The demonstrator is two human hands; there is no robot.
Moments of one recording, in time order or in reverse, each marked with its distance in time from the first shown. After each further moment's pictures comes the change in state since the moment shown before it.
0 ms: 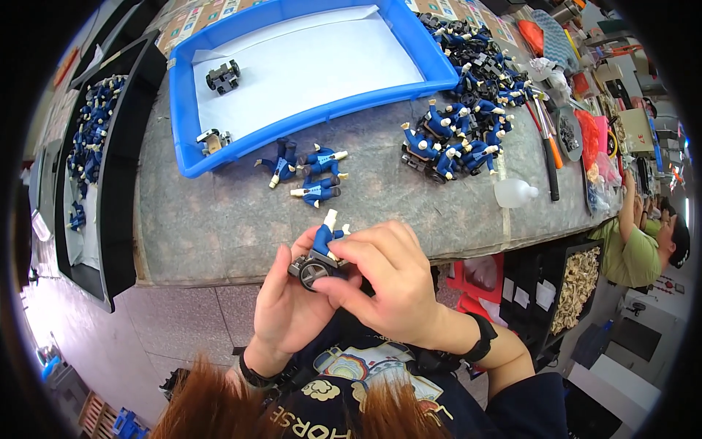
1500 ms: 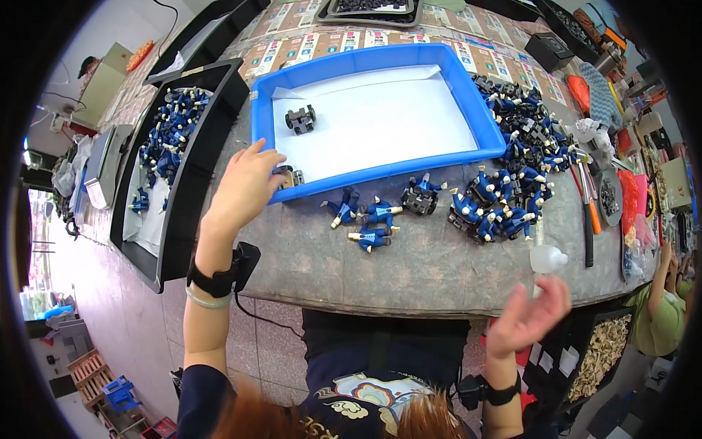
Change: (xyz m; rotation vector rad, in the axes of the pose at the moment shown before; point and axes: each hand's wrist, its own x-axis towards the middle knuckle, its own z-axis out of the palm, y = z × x) left_hand 0.056 0.171 0.021 2.725 0.435 0.641; right_hand -0.051 0.082 -0.043 -0.115 0.835 0.017
